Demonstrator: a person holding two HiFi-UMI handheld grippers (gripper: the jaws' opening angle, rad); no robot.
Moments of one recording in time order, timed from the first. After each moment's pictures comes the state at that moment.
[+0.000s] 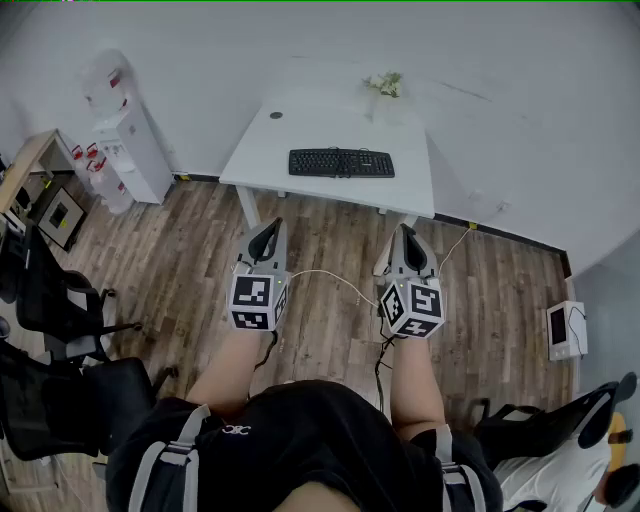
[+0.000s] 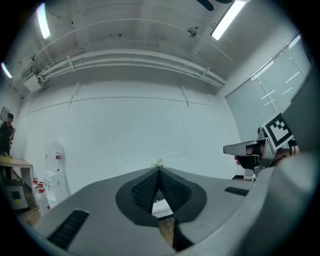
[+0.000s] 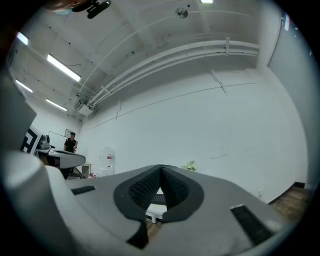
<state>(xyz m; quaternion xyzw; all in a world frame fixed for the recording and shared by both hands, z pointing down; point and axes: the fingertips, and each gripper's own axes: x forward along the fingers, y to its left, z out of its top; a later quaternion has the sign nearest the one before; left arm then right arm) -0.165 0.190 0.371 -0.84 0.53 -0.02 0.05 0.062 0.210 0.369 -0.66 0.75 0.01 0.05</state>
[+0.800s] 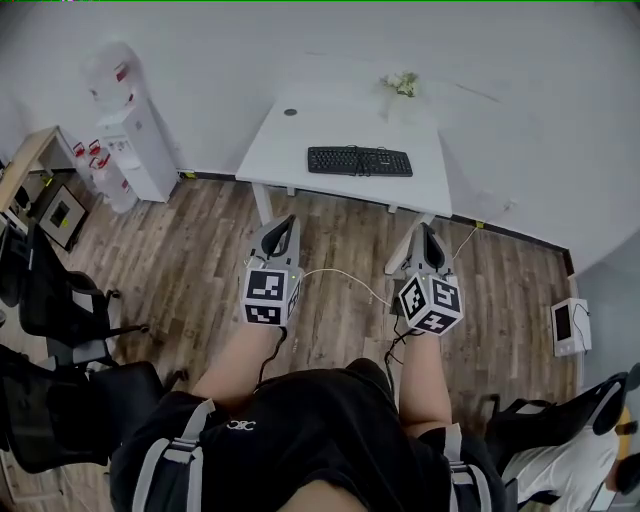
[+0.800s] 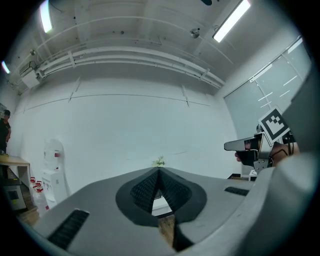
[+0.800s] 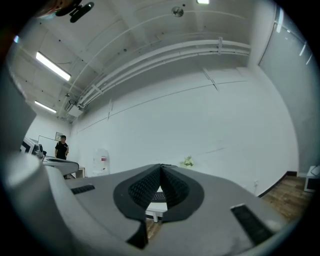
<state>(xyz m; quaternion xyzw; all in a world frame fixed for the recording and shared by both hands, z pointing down) -0.231 0.173 0.392 -0.86 0.51 -0.02 0.04 0.012 0.204 0.382 -0.69 0.72 -0.03 0.06</state>
